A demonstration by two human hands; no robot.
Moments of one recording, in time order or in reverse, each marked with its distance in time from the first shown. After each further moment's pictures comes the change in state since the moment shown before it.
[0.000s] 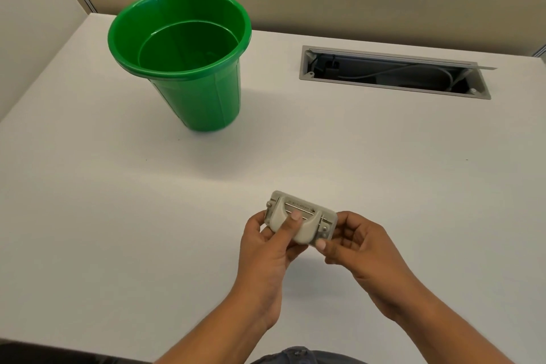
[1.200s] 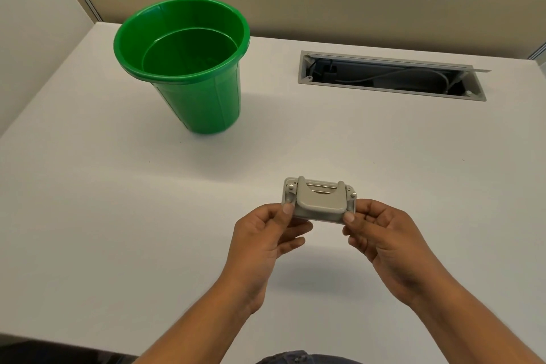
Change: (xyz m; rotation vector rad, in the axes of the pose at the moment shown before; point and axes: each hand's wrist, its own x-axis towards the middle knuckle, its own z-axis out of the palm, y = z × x) left_hand -0.005 0.020 0.000 0.199 -0.120 0.056; right_hand -0.001 -0.017 -0.022 0.230 0.089 0.026
